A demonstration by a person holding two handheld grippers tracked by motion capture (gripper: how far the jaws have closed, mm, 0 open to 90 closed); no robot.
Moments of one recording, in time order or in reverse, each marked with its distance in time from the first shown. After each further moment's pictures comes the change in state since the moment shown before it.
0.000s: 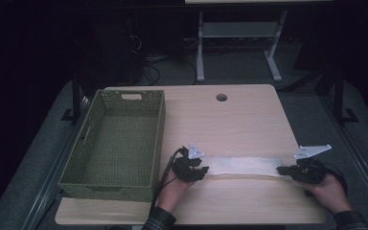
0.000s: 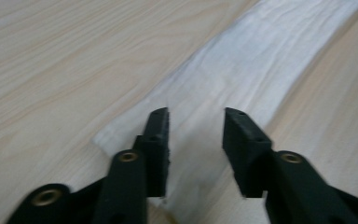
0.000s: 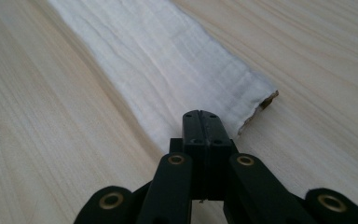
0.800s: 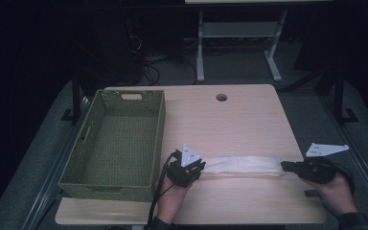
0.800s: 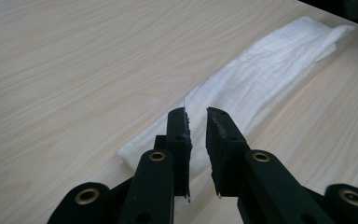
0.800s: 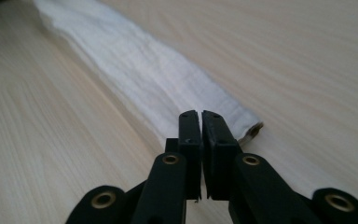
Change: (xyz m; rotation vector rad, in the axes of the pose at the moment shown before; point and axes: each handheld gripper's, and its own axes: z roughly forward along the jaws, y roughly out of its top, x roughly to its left) left arm -0.019 -0.001 -0.035 -0.148 0.083 -0.026; right arm 0.000 0.001 -0.025 -0.157 0.026 0.019
